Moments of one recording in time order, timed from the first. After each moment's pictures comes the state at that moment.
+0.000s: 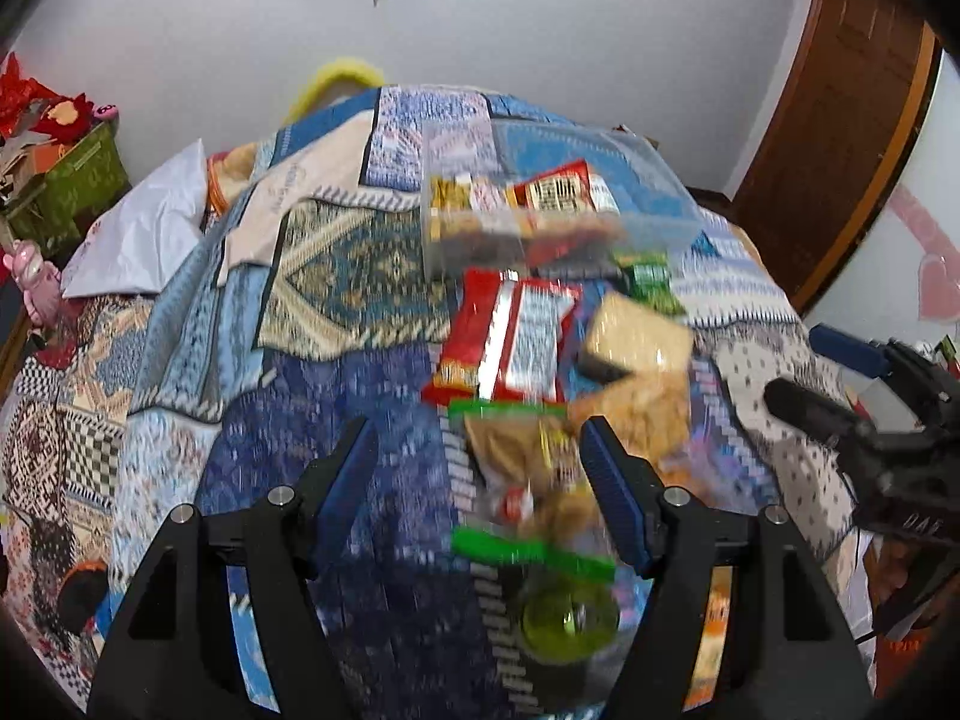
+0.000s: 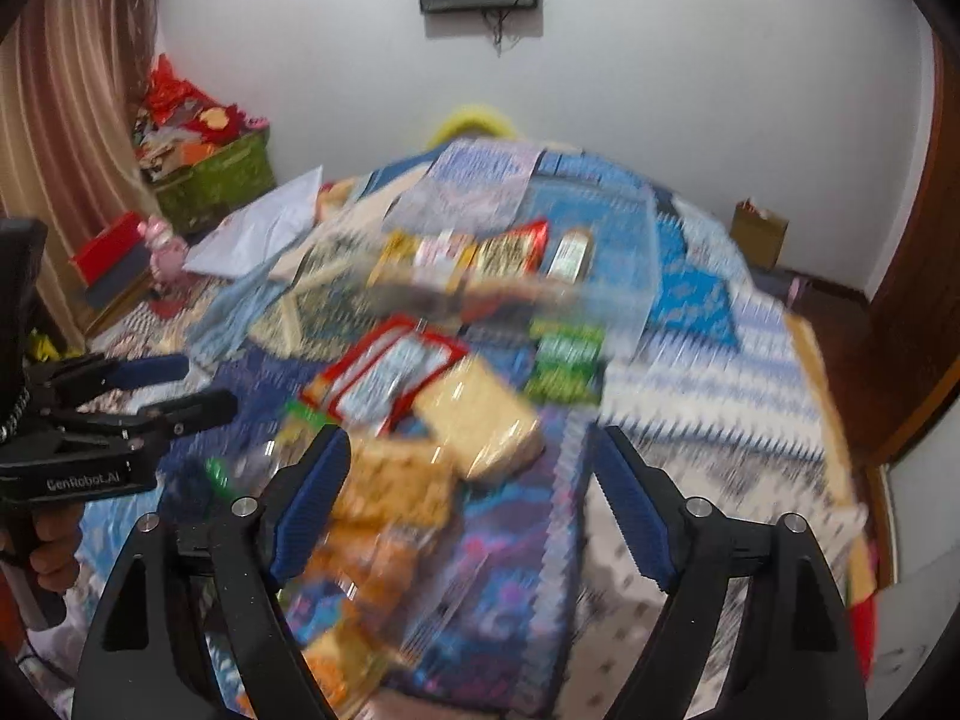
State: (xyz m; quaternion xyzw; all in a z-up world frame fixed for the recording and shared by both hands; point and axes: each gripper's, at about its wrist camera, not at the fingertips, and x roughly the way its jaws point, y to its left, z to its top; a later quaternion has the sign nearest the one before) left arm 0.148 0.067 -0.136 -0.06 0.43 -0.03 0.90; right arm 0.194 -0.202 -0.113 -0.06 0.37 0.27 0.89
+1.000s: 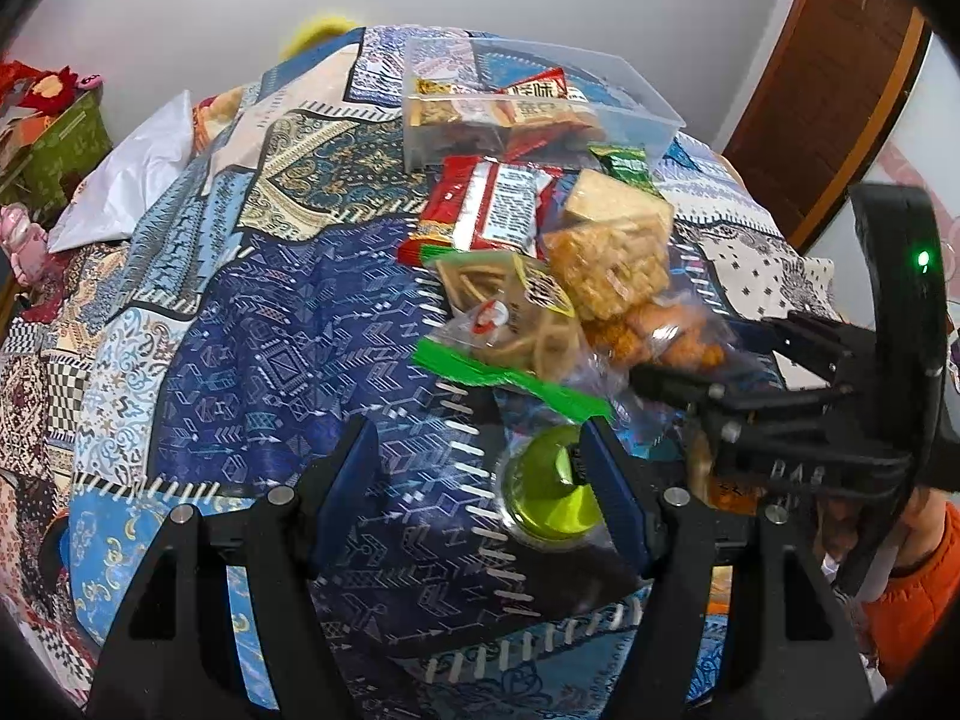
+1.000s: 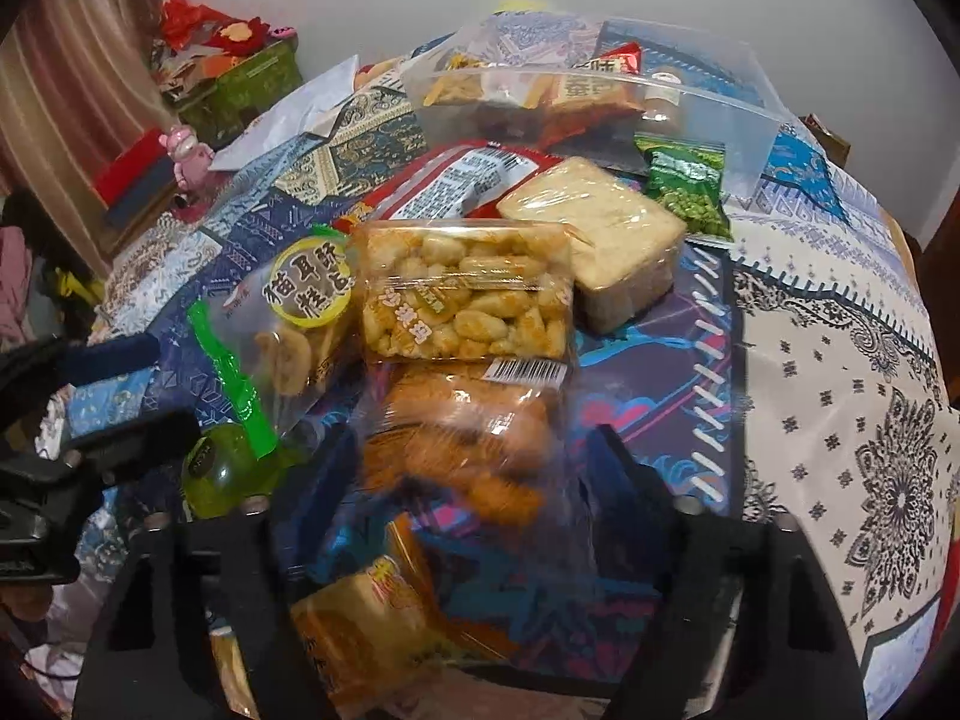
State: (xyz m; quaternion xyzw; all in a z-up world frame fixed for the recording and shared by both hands) left arm 0.102 0.053 -0.174 -0.06 0.48 -0.05 0.88; right arm 0.184 -0.178 -0.188 -0.07 0.47 0.31 0.83
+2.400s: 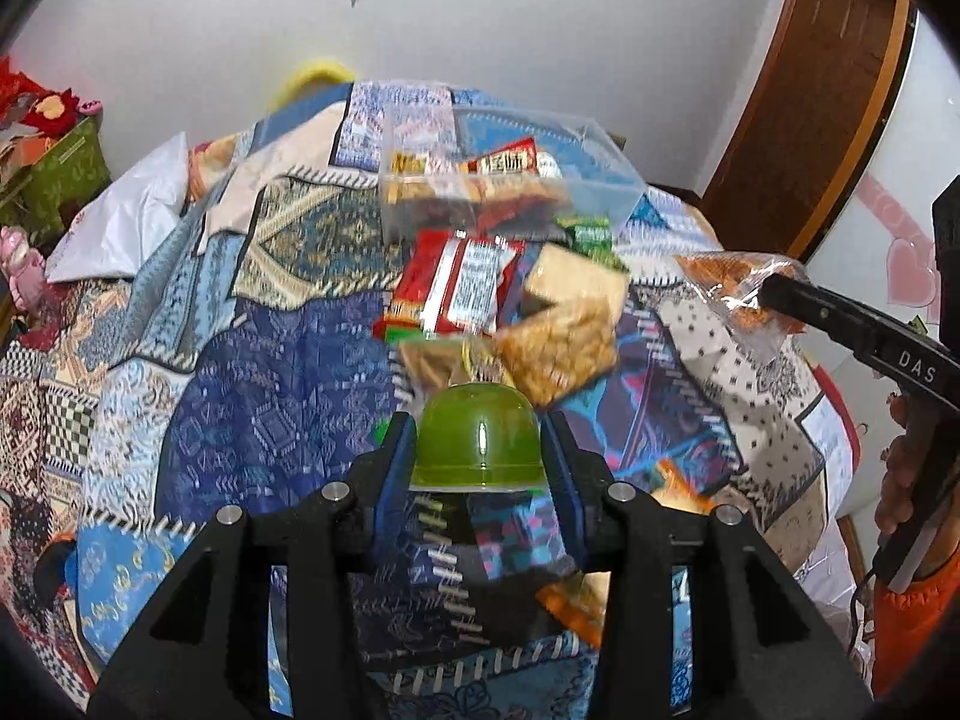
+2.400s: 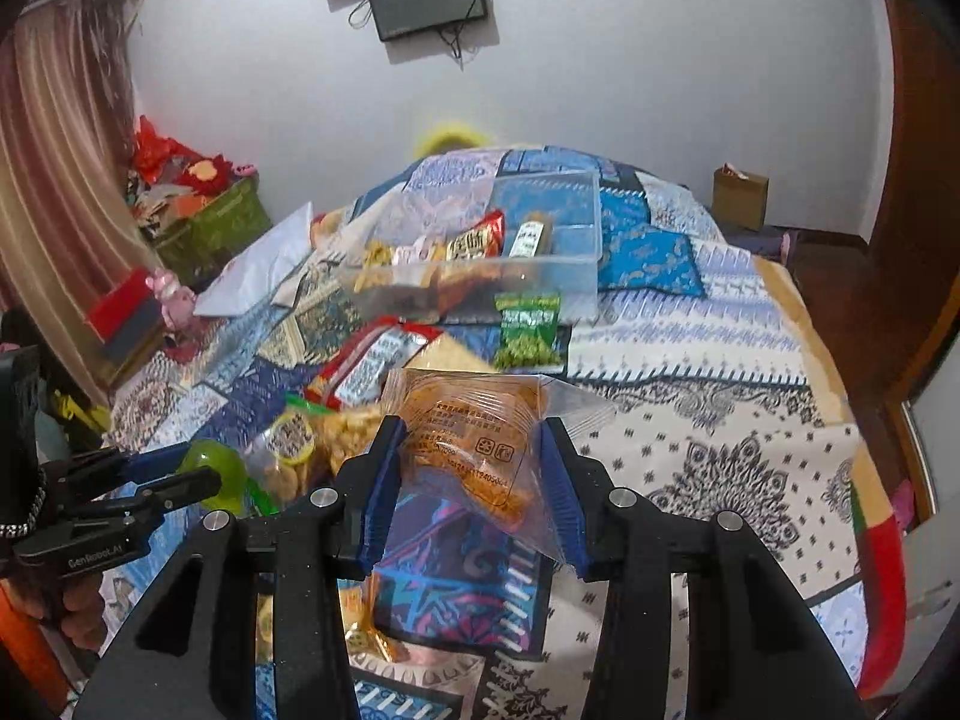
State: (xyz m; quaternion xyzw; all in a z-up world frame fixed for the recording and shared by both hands) left arm 0.104 0.045 -0.133 -0.07 0.42 -0.06 0.90; right arm 0.179 -0.256 -0.104 0.02 0.36 0.26 0.90
